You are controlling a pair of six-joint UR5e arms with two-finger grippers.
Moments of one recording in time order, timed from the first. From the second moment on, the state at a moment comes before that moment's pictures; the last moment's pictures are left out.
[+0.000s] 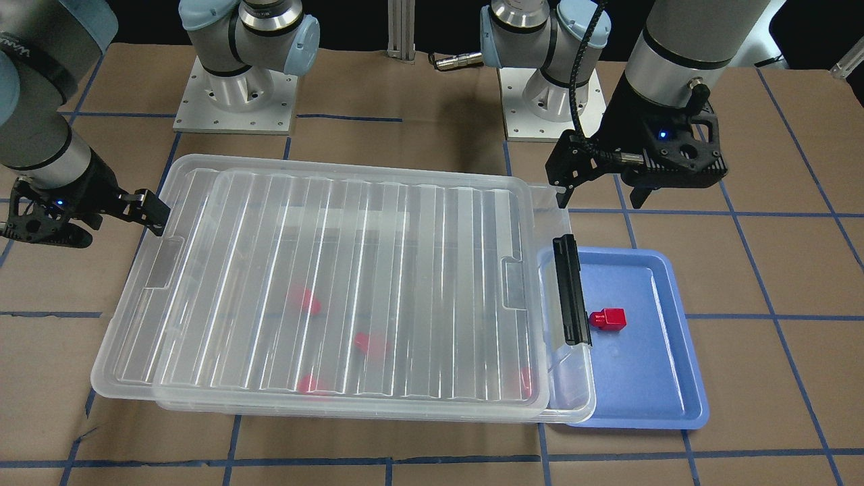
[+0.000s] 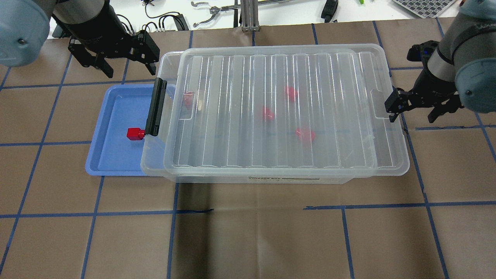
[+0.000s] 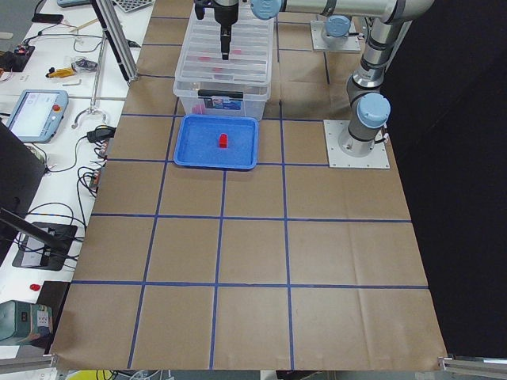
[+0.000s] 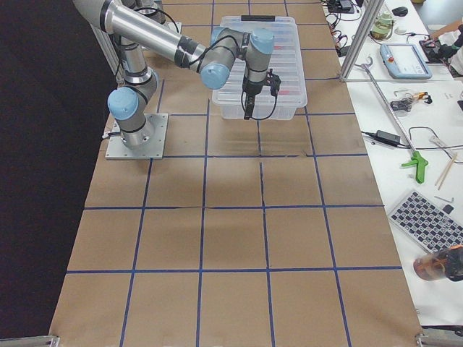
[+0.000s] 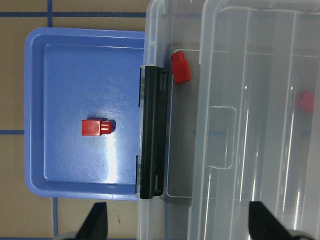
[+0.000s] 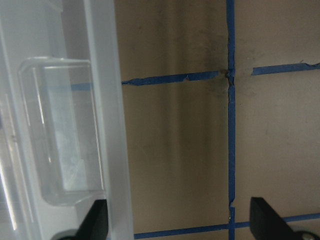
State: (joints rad) left arm -1.56 -1.65 -1.47 -1.53 1.57 -0.01; right arm 1.27 -1.50 1.84 -1.83 -1.63 -0.21
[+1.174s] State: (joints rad) left arm -1.56 -1.64 -1.50 -1.54 1.58 0.31; right arm 1.15 -1.50 1.84 -1.85 -1.67 -0.41
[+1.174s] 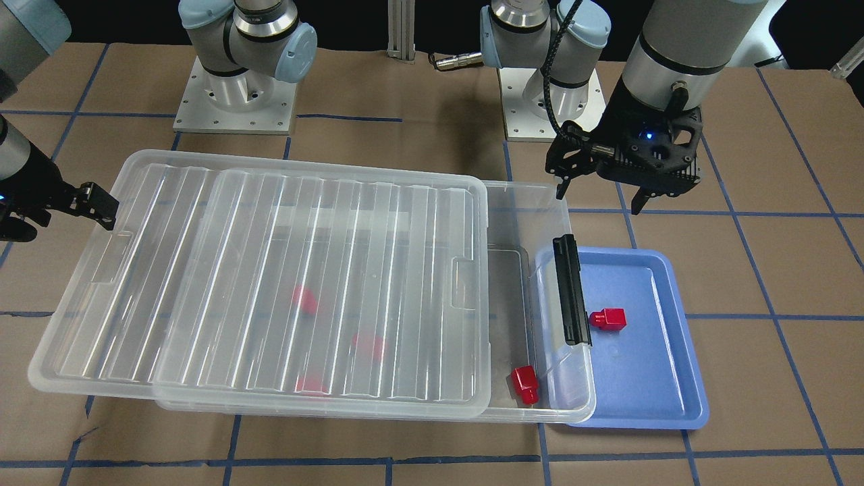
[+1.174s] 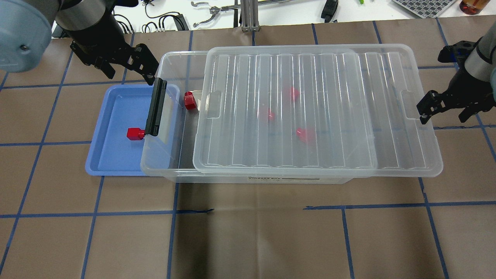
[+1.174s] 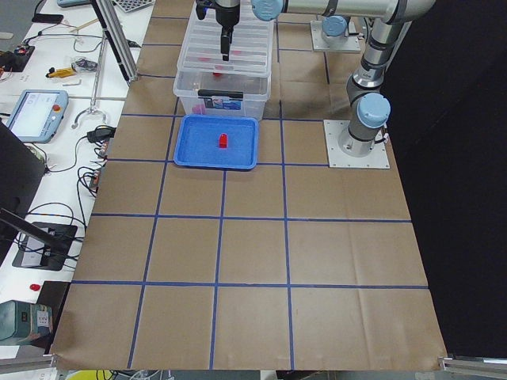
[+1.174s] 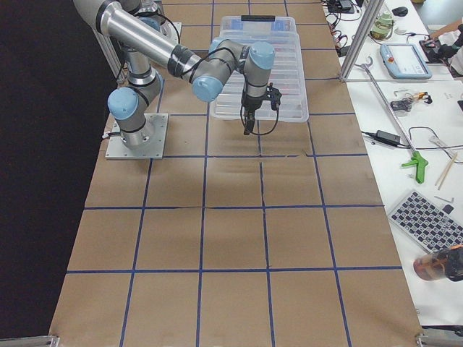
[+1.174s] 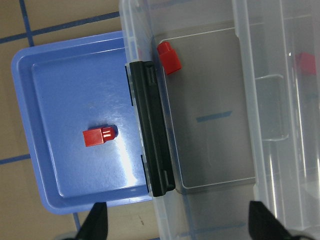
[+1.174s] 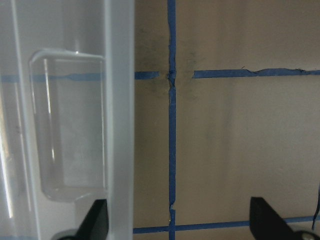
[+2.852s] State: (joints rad) left arm -1.37 -1.70 -1.75 -1.20 1.57 1.57; right arm 1.00 -1.52 1.82 -1.89 -1.69 -0.57
